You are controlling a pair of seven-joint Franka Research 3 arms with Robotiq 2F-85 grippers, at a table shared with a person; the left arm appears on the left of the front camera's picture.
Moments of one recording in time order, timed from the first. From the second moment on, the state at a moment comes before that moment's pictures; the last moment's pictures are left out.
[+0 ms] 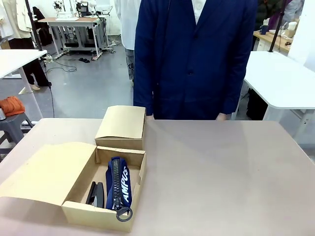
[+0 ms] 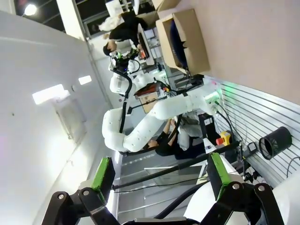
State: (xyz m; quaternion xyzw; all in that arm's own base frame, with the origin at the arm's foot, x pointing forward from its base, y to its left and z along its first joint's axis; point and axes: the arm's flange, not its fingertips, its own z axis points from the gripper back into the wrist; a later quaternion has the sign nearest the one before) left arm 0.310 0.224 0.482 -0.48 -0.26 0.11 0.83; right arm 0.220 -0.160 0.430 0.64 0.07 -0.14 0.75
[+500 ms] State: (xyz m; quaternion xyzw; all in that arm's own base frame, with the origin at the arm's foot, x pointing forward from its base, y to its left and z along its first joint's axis) left arm 0.310 0.224 0.482 -0.48 -0.26 0.11 0.83; right arm 0.221 -0.159 0.430 0.64 0.07 -0.14 0.75
